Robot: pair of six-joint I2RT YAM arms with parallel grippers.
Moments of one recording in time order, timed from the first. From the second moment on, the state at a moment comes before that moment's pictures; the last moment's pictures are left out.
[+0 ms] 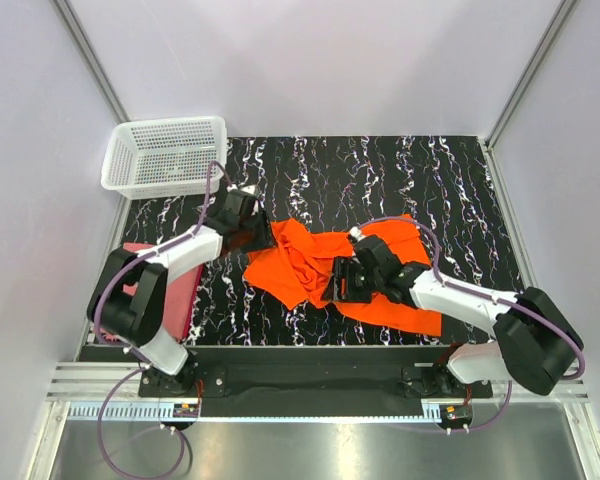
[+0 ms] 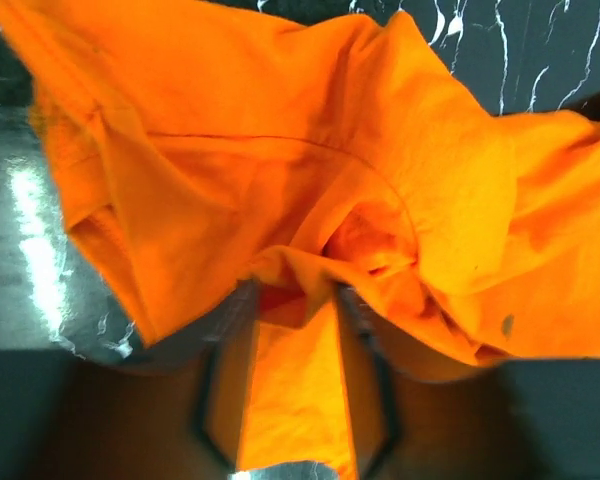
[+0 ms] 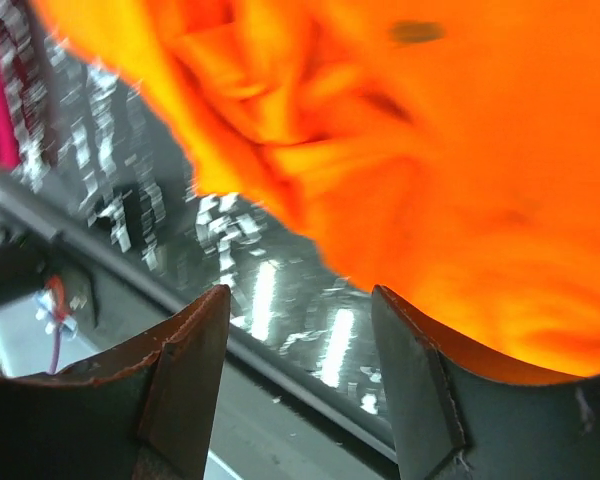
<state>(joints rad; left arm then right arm) -0.43 1.62 0.96 -0.23 0.08 -0.58 0.74 1.33 0.65 -0.14 -0.24 0.75</state>
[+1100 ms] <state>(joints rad) -0.37 1.00 0.50 -0.27 0.09 -0.62 0.53 1.95 1.19 -0.14 -0.04 0.88</state>
